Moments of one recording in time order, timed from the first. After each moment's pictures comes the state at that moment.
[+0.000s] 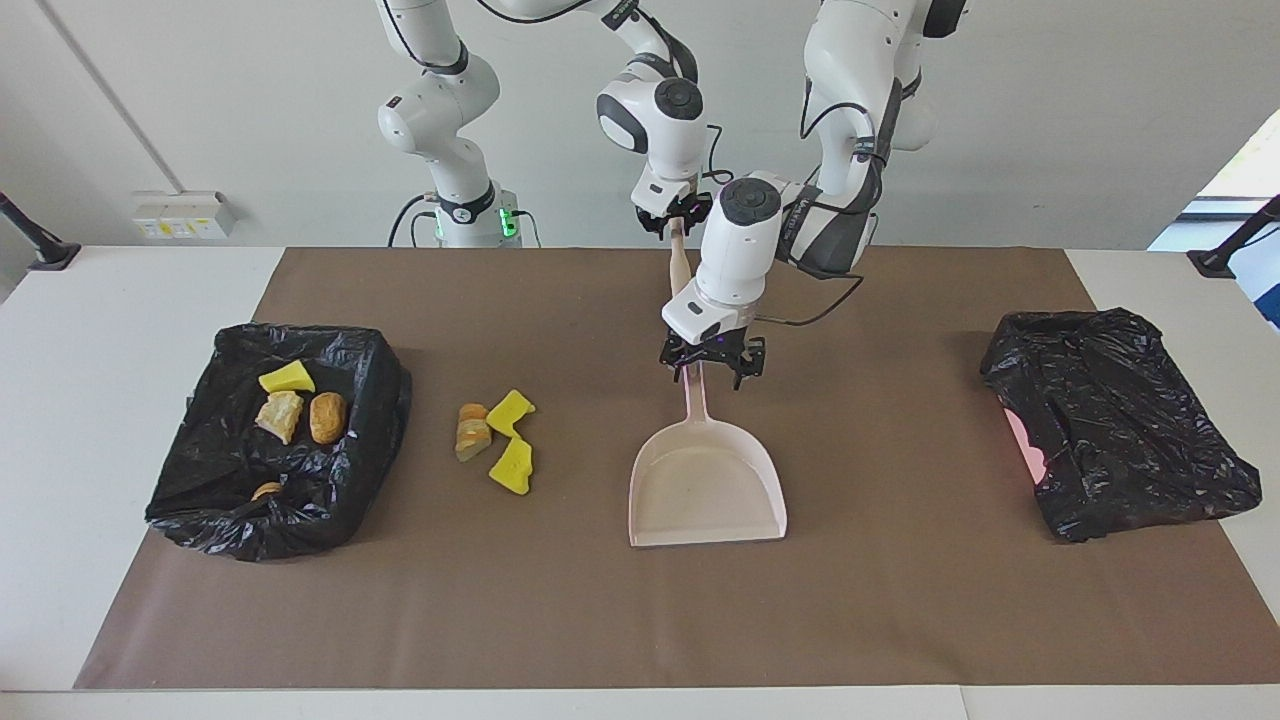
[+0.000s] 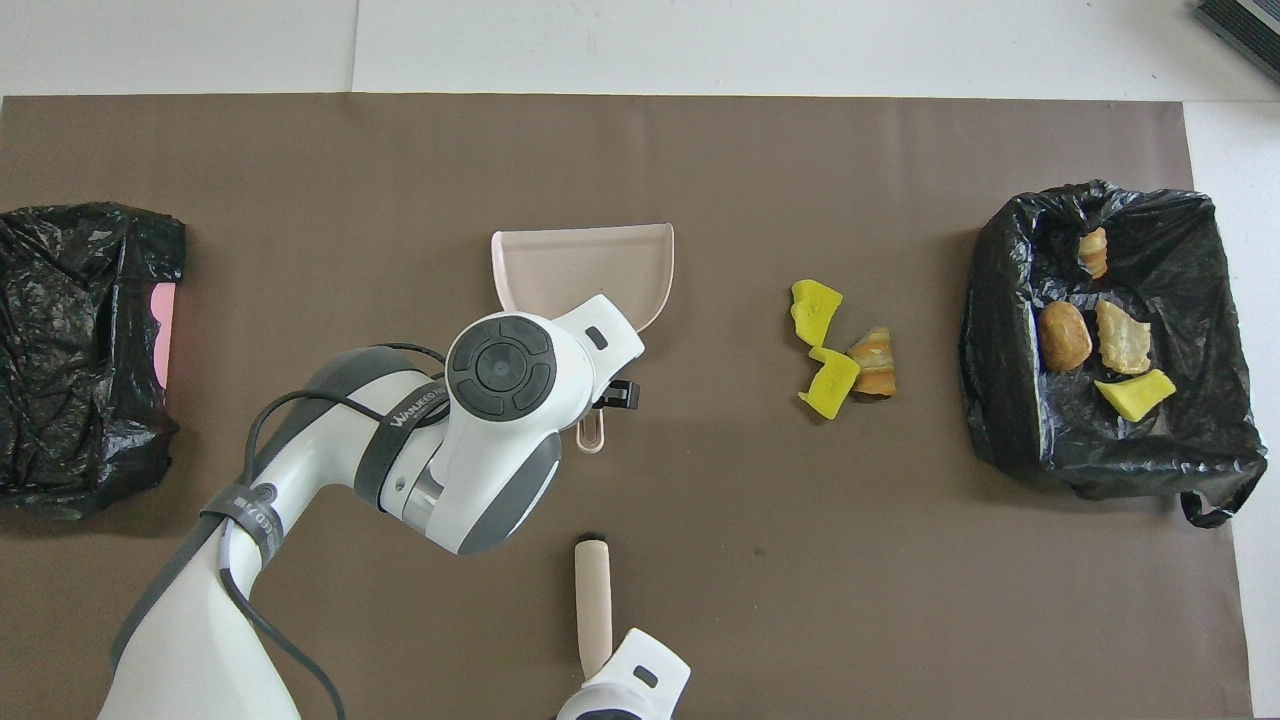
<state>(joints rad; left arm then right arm) -0.59 0.26 -0.05 -1.92 -0.01 2.28 -0.44 0.91 -0.05 0.14 -2.37 0.30 2.24 0.70</state>
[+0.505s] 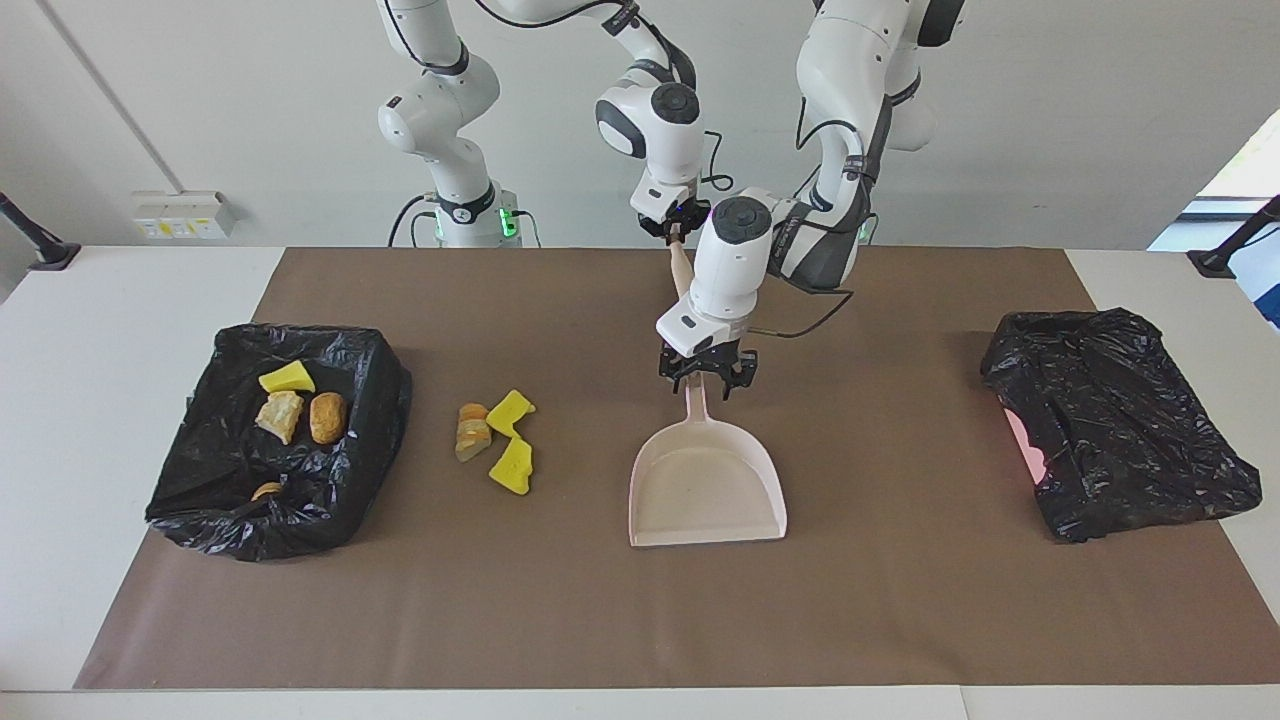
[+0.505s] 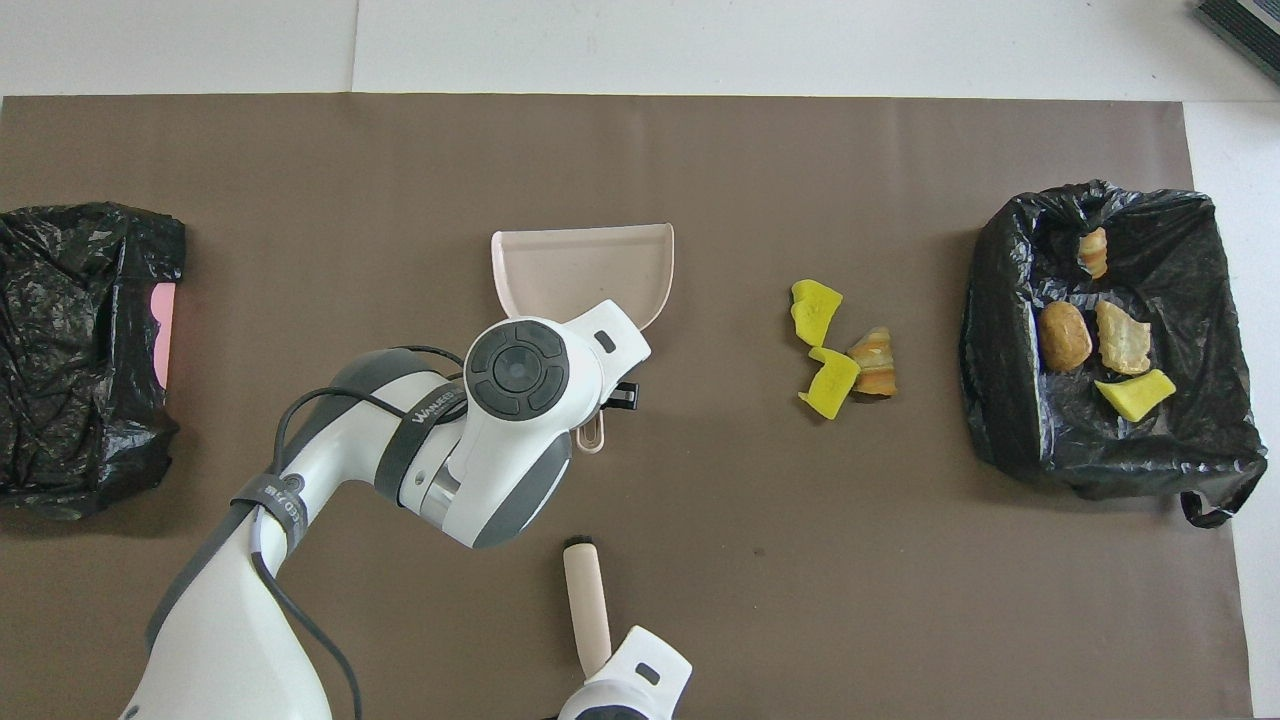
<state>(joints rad) -0.60 0.30 -0.05 -1.92 -0.01 2.31 -0.44 0.91 -0.04 0.13 -2.37 0.29 2.22 0.70</state>
